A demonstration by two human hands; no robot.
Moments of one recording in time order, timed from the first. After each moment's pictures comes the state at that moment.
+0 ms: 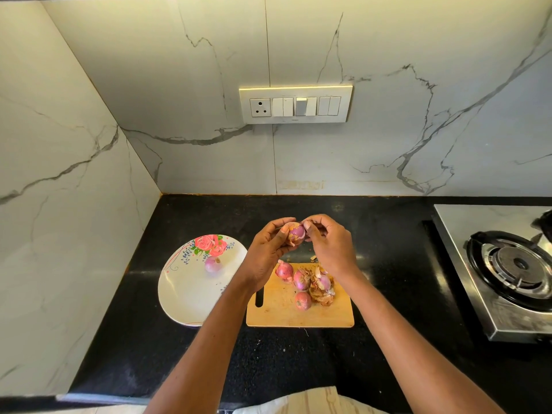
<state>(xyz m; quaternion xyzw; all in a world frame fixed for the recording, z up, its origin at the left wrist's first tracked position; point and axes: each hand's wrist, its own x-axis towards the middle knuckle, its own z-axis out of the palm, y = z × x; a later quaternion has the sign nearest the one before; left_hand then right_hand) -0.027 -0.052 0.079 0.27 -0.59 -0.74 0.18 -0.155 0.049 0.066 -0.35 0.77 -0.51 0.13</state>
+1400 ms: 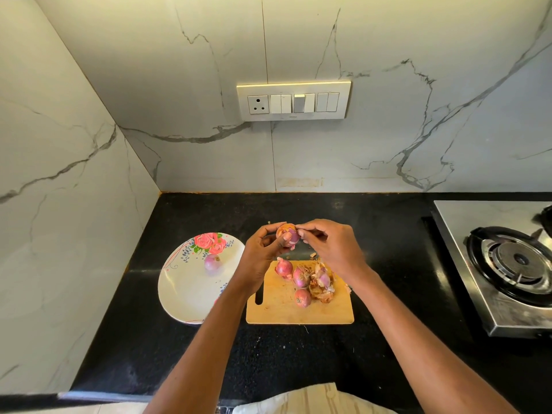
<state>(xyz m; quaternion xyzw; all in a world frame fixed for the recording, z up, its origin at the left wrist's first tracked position) -0.021 -0.055 0.061 0.30 -0.59 -0.72 0.21 -0.166 0.065 0.072 -0.50 0.72 -0.46 0.08</state>
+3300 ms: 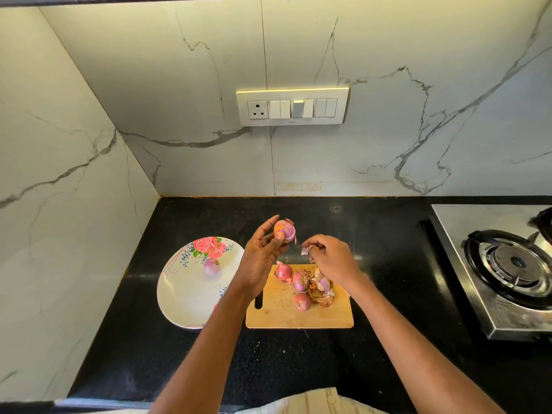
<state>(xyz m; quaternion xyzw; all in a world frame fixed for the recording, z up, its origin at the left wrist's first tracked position) -0.024 -0.052 0.068 0.30 -0.52 -0.76 0.22 -0.170 0.062 0.040 -0.39 0.81 -0.38 0.22</state>
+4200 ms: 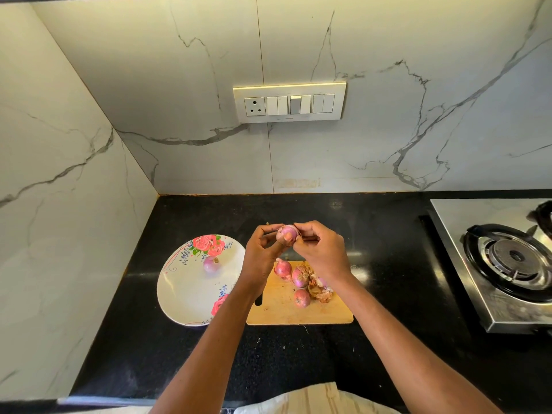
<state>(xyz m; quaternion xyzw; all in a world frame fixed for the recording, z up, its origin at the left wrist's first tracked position) -0.028 -0.047 0.054 0.34 -0.62 -0.67 0.25 -0.139 0.057 0.063 -0.35 0.75 -0.54 0.16</state>
